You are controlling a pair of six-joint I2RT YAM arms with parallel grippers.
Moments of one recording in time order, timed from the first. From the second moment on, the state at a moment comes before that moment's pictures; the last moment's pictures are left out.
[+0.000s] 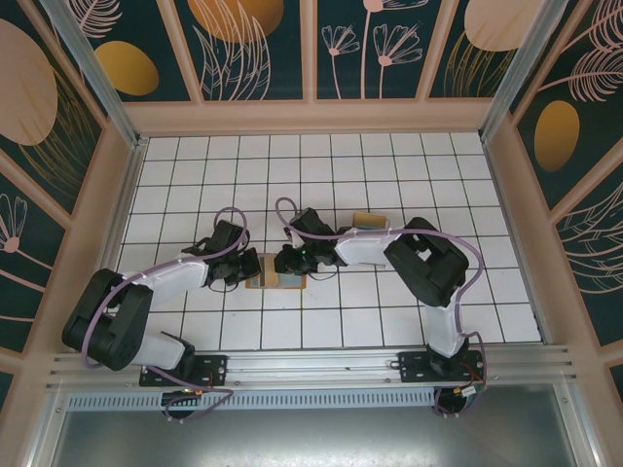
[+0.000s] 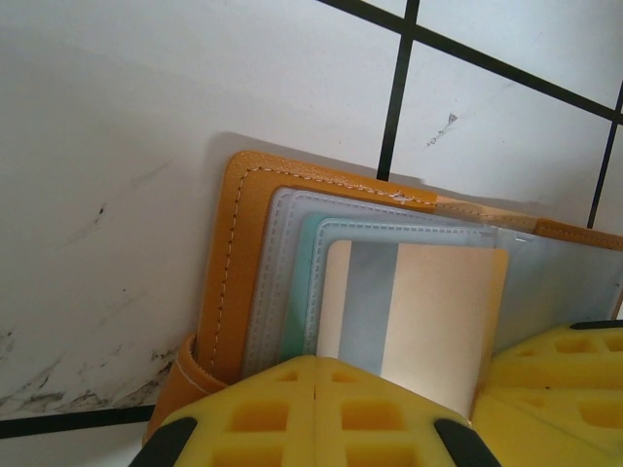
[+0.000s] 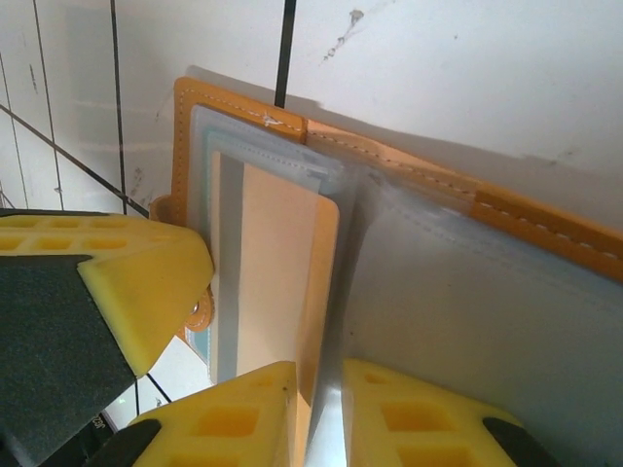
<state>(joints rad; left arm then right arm) -0.44 1.42 0.58 -0.23 0.20 -0.76 0.87 1.97 1.11 -0.07 -0.47 0.81</state>
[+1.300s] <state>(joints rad) -0.44 1.42 0.58 -0.24 0.17 -0.76 0.85 1.89 0.99 0.02 -0.47 0.86</state>
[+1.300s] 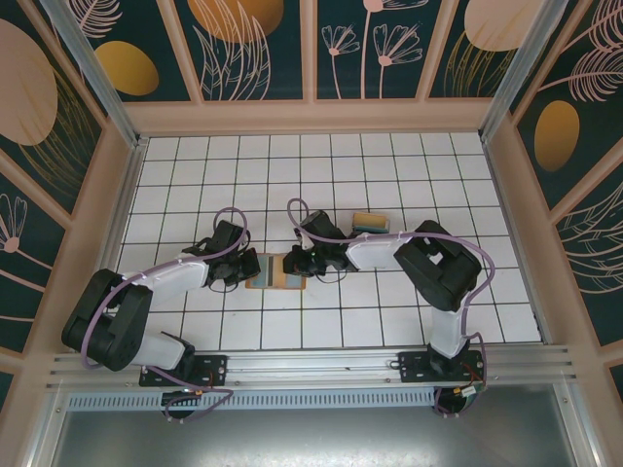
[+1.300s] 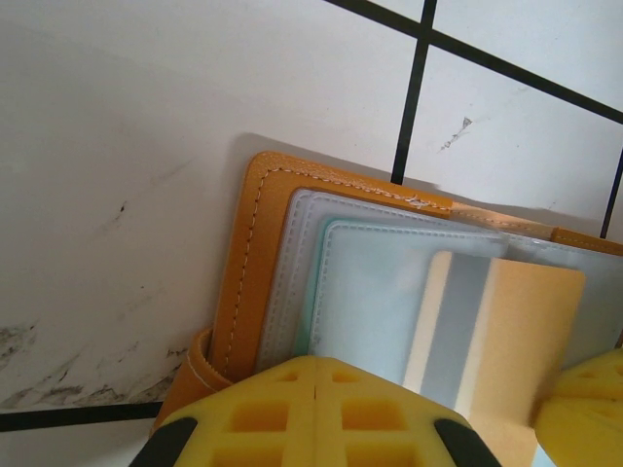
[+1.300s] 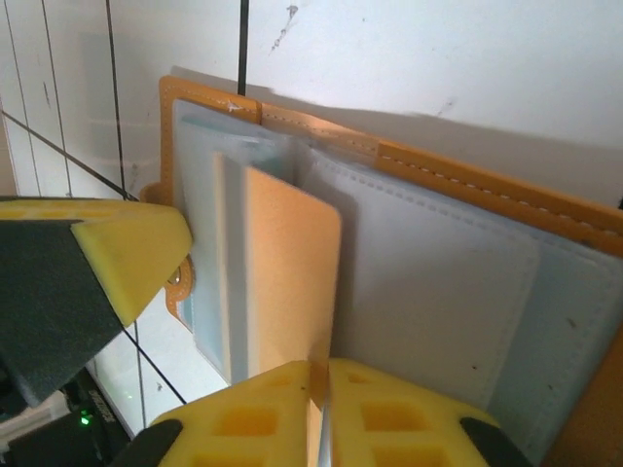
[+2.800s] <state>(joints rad) -0.44 1.29 0.67 -0.33 0.15 -0.76 0.69 1.48 1.09 -0.45 -0.17 0.40</state>
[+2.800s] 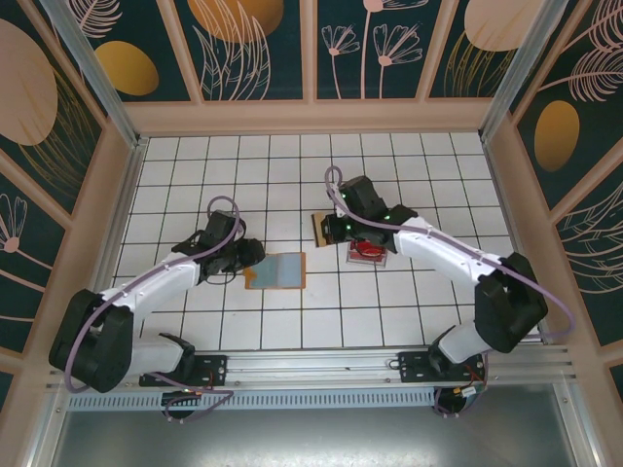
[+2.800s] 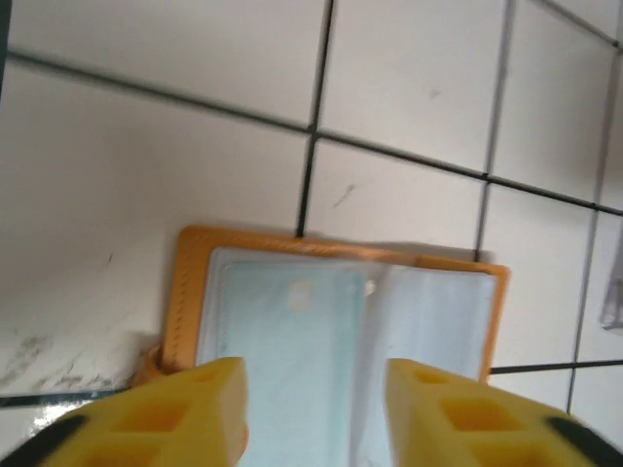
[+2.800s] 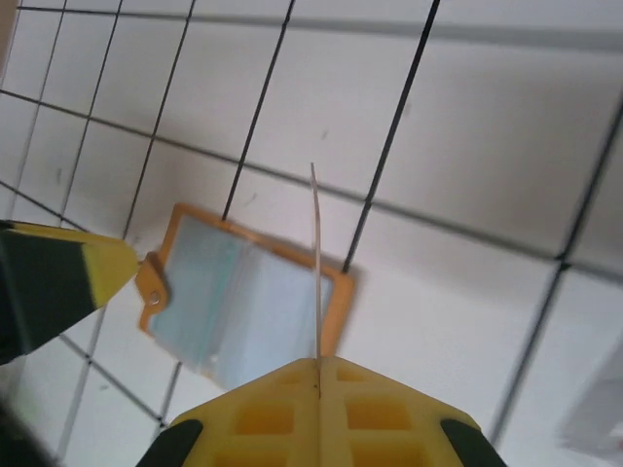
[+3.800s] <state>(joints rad) -0.44 1.24 0.72 -0.32 0.14 -0.69 0.73 1.48 1.06 -0.62 0.53 -0.71</state>
